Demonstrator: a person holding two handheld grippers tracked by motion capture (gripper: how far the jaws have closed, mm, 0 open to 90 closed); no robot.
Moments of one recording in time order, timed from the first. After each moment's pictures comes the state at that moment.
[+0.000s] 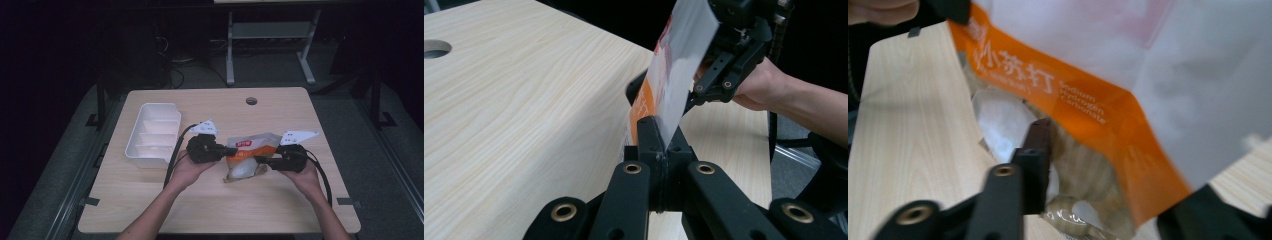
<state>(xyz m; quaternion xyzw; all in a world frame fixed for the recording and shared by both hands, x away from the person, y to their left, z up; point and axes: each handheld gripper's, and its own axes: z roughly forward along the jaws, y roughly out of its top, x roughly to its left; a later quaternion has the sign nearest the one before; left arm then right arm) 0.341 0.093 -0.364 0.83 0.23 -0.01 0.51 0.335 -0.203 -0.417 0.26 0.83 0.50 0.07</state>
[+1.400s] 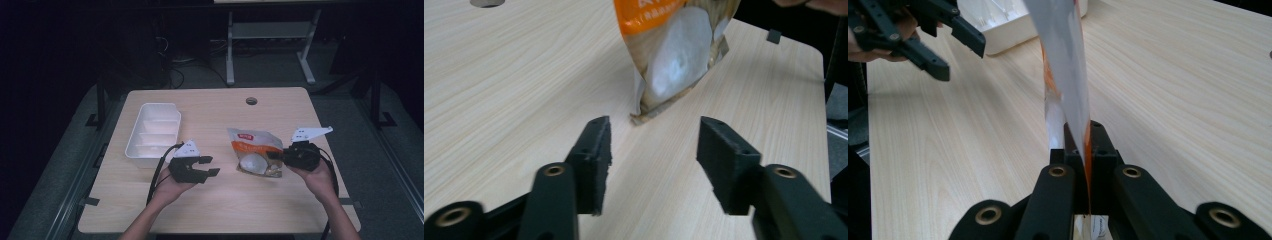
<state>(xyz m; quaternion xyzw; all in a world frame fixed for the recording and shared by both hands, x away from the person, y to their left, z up) 0.305 0.138 -0.408 0.85 0.24 0.07 0.47 0.323 -0.223 -0.387 0.30 0.83 0.47 0.07</state>
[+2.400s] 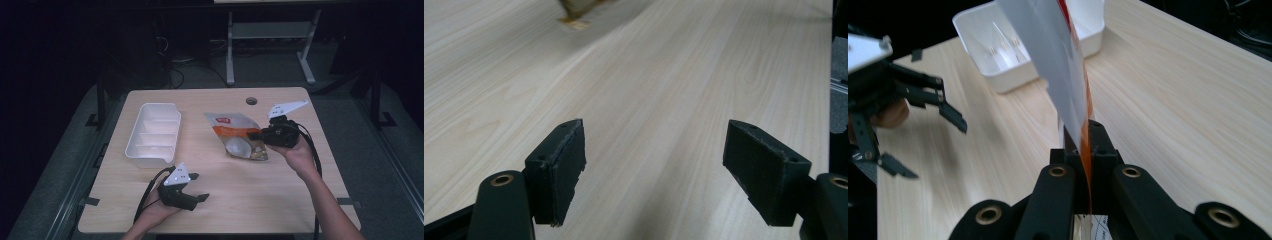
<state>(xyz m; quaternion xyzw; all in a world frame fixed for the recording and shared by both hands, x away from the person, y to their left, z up) 0.261 0.166 -0.439 0.87 0.22 0.09 0.44 0.364 -0.164 -0.336 0.27 0.84 0.46 0.06</state>
